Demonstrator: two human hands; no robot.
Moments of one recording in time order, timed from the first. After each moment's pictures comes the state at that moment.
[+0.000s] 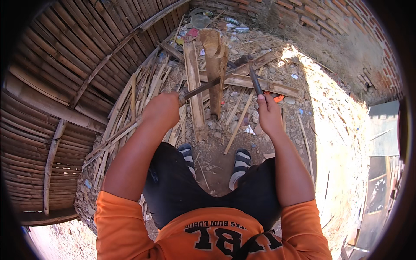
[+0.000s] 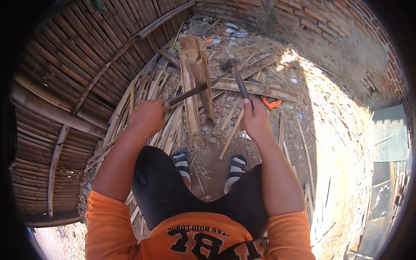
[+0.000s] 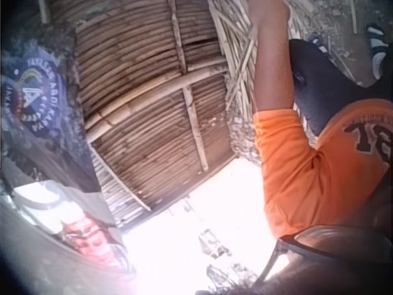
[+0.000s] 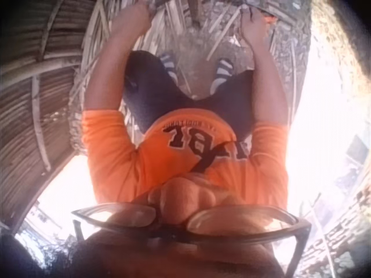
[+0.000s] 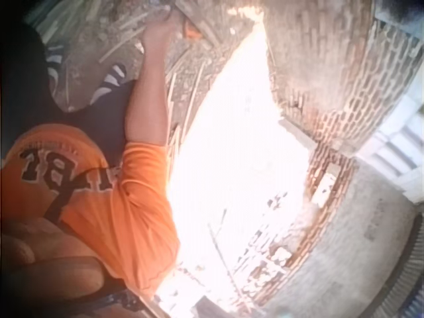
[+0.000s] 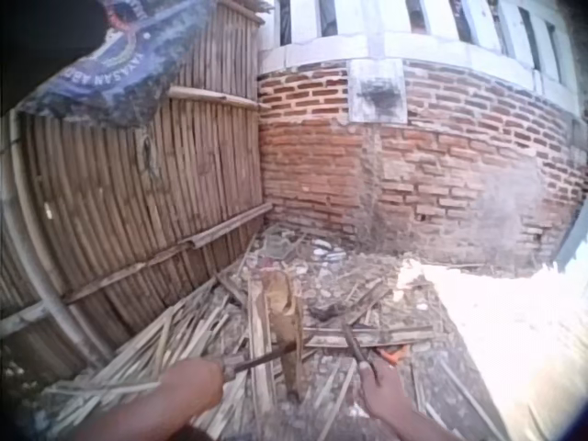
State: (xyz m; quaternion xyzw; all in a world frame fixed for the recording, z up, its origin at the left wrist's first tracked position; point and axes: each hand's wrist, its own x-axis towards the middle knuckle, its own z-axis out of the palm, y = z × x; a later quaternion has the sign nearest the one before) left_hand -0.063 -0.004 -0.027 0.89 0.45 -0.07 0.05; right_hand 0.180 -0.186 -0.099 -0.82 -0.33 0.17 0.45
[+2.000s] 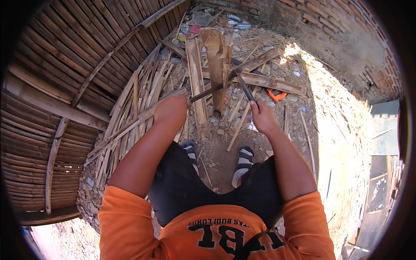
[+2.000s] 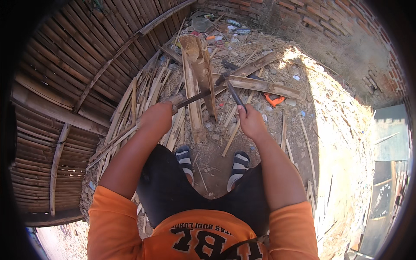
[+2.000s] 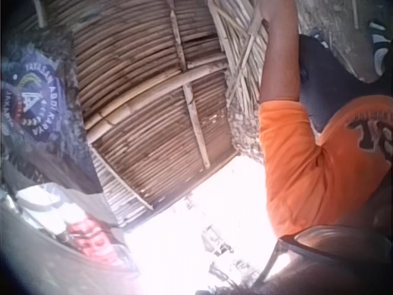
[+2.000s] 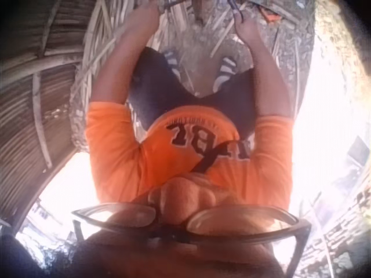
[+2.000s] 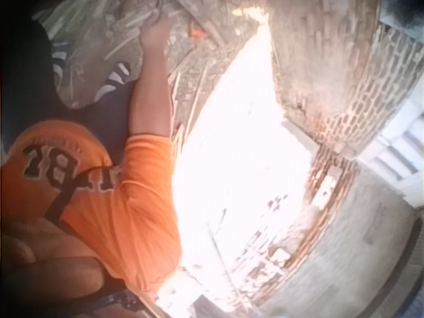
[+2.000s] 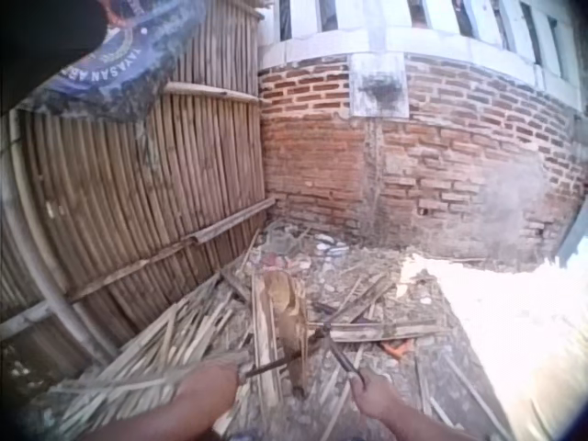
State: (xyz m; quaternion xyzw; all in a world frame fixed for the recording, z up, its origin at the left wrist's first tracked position) left_hand -0.062 0.001 -0.070 0.89 0.44 -0.07 0.06; right_hand 0.192 -0.175 -0.165 -0.83 -0.41 0.15 0.33
